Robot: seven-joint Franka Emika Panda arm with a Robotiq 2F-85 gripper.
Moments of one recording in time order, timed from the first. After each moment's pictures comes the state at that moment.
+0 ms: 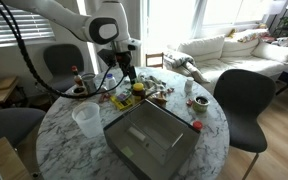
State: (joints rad) arm -0.05 0.32 -0.11 -1.85 -0.05 2.29 0.28
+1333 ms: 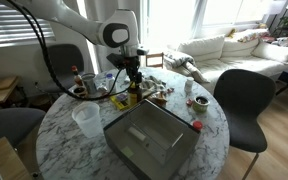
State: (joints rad) arm -0.05 0.46 -0.13 -1.68 -0.05 2.18 0.26
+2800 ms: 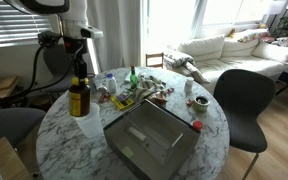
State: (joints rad) arm -0.04 -0.22 -0.06 -2.24 -0.05 1.86 0.25
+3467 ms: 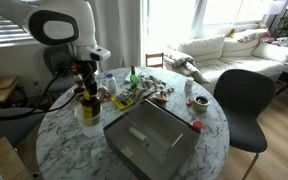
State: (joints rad) arm -0.08 -0.15 -0.08 -2.37 -0.02 2.14 0.21
